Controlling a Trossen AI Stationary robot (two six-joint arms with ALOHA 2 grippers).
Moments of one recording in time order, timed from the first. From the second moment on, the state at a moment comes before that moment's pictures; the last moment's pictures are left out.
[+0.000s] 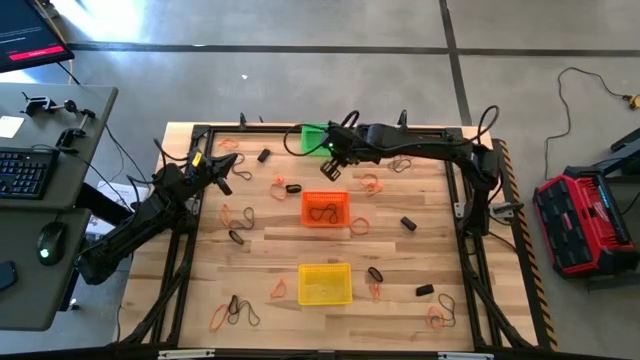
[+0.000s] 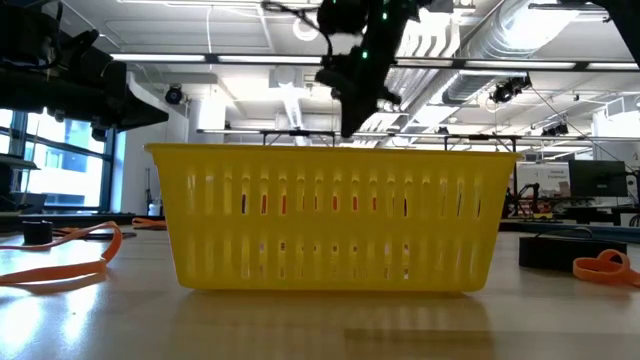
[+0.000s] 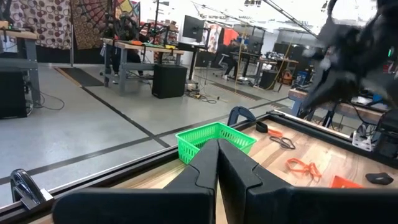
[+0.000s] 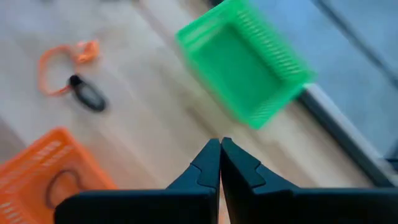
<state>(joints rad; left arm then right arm) 0.73 0.00 0.01 0.01 0.01 -0.15 -0.26 1.89 1.68 -0.86 0.31 0.31</state>
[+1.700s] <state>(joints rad) 0.74 0.28 0.01 0.01 0.00 -0.15 -0.43 1.25 0.66 -0.12 0.18 0.10</state>
